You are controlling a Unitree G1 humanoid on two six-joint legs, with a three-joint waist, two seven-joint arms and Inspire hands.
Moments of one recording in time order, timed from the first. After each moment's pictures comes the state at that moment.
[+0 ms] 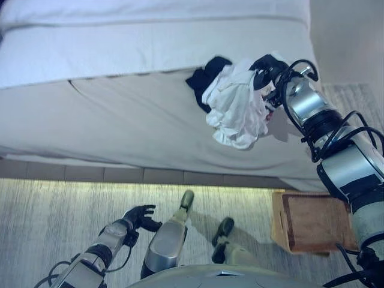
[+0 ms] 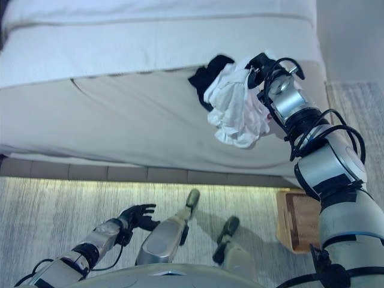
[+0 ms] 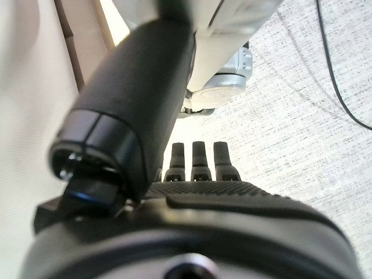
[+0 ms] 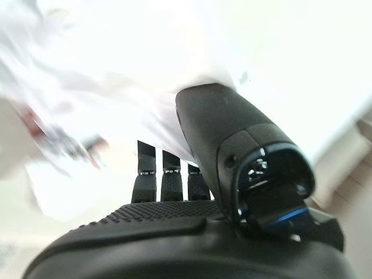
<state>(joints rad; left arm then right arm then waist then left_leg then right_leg) -0.23 0.39 -0.44 1.02 -0.26 0.02 -0.11 -1.18 -0.62 0.68 0.88 0.12 0.31 0.04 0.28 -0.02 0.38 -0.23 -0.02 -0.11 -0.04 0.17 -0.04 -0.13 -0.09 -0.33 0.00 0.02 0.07</state>
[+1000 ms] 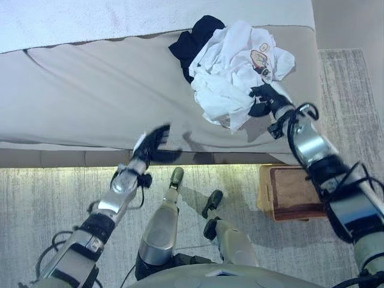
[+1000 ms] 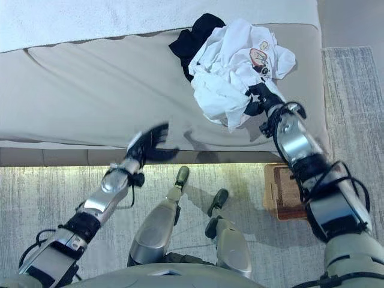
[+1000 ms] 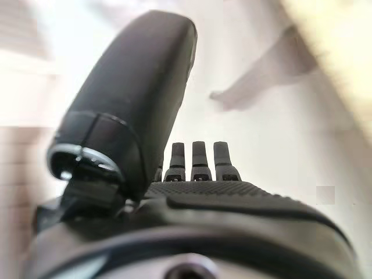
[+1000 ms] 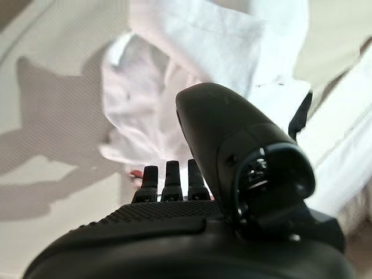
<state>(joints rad) -0.38 0.47 -0.39 0.38 -0.32 -0.18 0.13 -0.71 -0.63 0.40 0.44 0.09 0.26 -0.07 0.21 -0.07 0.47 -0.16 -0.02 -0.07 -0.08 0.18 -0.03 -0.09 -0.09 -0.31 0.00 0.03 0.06</state>
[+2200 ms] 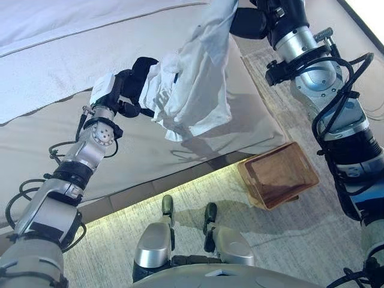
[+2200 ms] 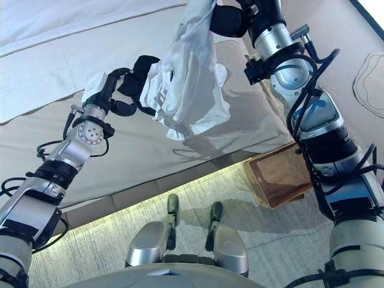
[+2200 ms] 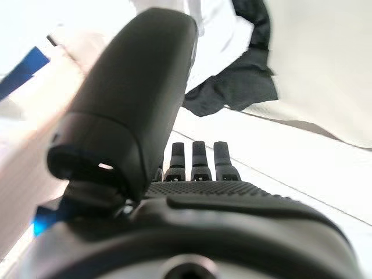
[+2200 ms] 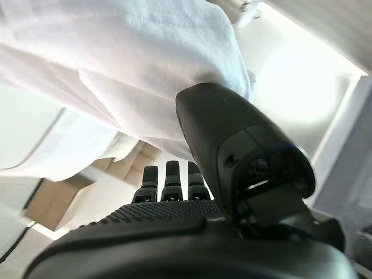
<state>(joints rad) -0.71 0.69 -0.41 0.62 0.20 0.02 0.23 -0.98 -0.74 0.35 -0.02 0.36 0.13 -0.08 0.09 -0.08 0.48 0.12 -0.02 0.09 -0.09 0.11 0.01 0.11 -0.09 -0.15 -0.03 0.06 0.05</state>
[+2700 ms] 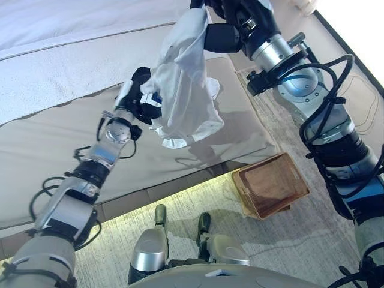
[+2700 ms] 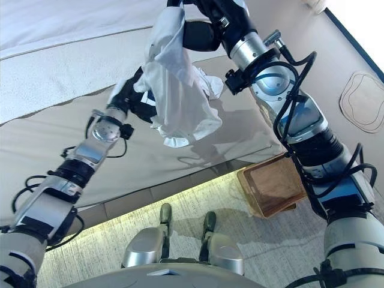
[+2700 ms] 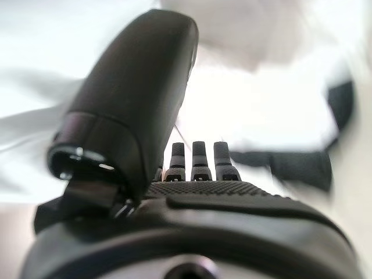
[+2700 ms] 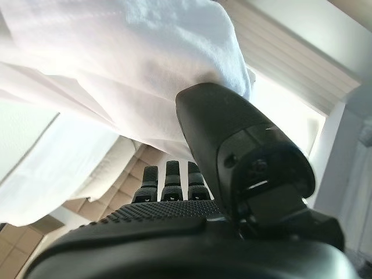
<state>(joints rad) -0.71 0.48 -0.42 0.62 -0.23 -0.03 0.11 -0.99 -0.68 0.44 -0.07 0.37 0.19 0.00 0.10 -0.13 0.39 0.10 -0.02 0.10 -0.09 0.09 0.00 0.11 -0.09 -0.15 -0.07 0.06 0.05</state>
